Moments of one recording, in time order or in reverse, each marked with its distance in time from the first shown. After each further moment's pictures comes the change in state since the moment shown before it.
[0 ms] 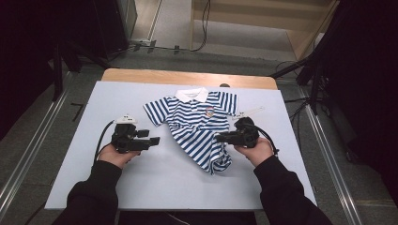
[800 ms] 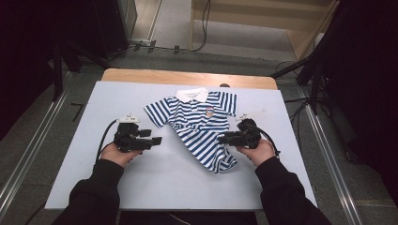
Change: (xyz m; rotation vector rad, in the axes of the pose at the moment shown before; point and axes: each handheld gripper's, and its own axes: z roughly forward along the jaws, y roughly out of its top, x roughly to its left) left arm -0.001 0.003 0.005 0.011 -0.004 0.006; right arm -0.015 -0.011 0.005 -0.010 -0.055 0.034
